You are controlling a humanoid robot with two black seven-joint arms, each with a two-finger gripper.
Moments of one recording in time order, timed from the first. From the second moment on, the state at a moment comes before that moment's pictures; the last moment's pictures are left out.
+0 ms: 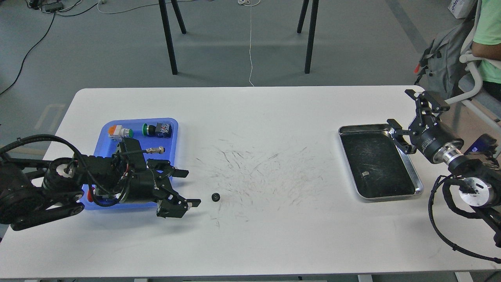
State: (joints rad) left arm -1.06 0.64 0.33 -1.23 1.79 0.21 -0.49; right arm 0.54 -0.61 0.61 0.89 -0.19 0.28 0.35
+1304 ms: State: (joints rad) left arm -0.97 0.44 0.40 -0.99 1.83 0.43 -0.49; right arm 0.54 -0.59 0.59 0.89 -0.24 0.25 0.35
